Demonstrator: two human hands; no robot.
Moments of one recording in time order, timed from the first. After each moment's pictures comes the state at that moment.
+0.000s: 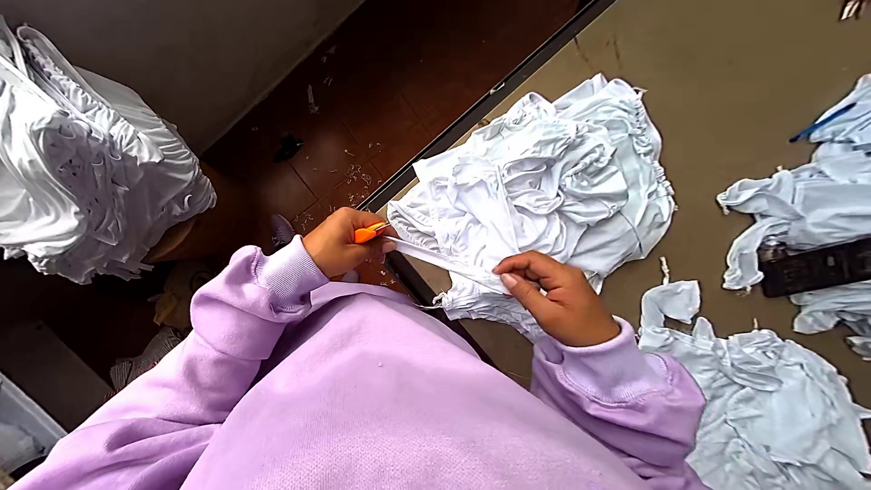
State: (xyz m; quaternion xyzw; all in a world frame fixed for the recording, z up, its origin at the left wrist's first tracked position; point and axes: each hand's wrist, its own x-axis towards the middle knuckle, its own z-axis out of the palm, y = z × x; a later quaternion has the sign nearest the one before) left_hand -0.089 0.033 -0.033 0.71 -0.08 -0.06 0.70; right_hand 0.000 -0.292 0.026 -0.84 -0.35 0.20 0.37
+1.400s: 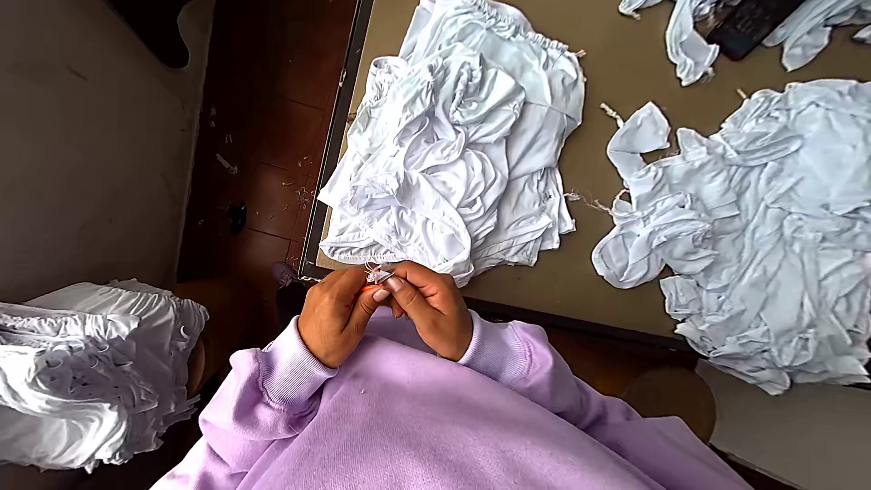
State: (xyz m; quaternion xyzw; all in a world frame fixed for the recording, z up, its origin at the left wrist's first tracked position) left_hand -0.068 -0.003 -0.010 0.81 -0.22 -0.03 0.54; right_hand -0.078 -0.186 0.008 -0.78 -0.10 0.06 0.62
